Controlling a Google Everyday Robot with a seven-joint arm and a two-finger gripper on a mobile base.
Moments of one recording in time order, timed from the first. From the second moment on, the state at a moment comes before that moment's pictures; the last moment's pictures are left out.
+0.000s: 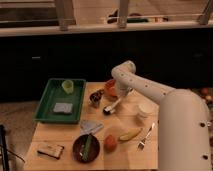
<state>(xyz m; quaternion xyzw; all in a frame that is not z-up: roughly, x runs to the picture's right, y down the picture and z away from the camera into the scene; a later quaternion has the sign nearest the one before) 0.103 0.080 0.922 -0.31 -0.10 -0.32 0.89</state>
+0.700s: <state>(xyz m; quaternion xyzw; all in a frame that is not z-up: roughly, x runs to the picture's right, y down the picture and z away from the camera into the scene) 0.159 0.133 0.890 -0.37 -0.11 -0.33 0.86</state>
